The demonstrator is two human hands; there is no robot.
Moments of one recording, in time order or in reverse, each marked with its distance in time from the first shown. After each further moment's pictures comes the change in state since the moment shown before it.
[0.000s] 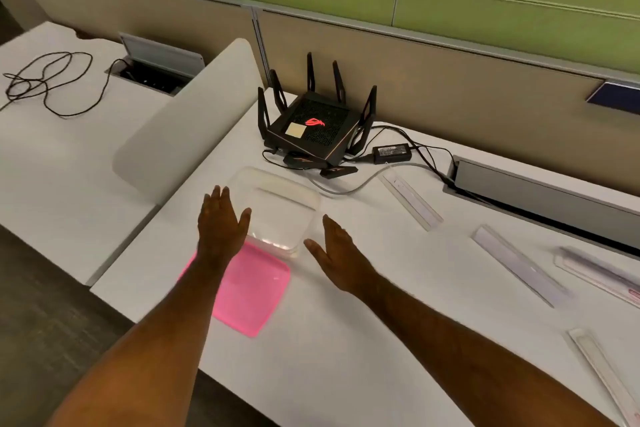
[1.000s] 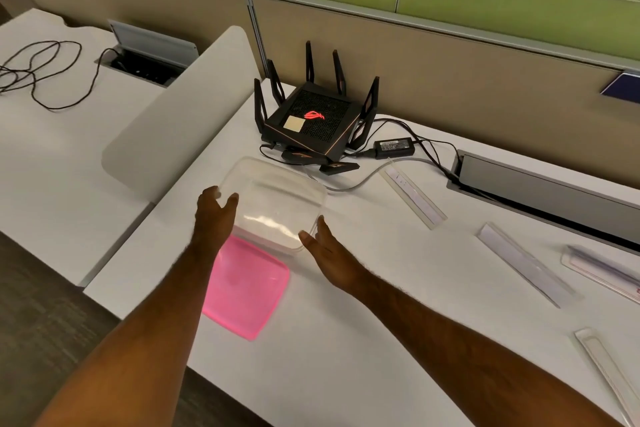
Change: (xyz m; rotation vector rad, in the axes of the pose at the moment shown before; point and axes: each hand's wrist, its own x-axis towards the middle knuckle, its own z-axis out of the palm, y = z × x) left_hand 0.041 -0.048 0.036 -0.554 0.020 -0.395; right_hand 0.043 -0.013 0.025 0.530 -0.261 0.231
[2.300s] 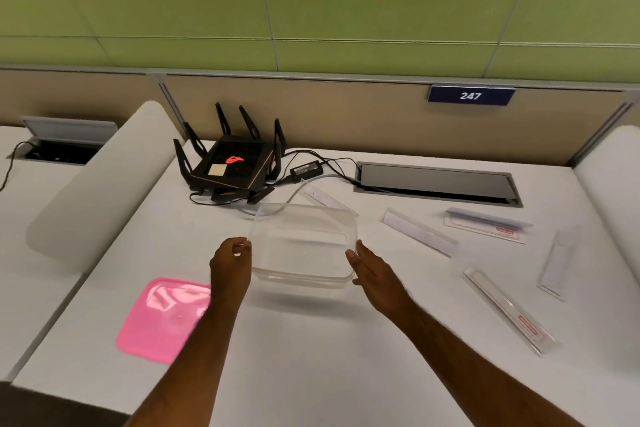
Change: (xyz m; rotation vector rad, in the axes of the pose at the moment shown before) left_hand -0.138 0.059 0.034 -0.129 -0.042 0.141; right_hand -0.137 0.051 -0.086 0.023 0.445 -0.137
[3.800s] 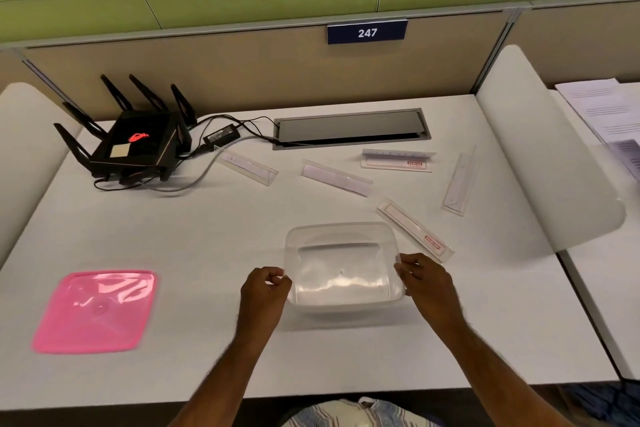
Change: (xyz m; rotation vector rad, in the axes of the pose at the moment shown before) left_hand -0.231 0.032 0.136 0.069 -0.491 0.119; right_hand -0.207 0.158 -0.187 0.009 0.613 0.177
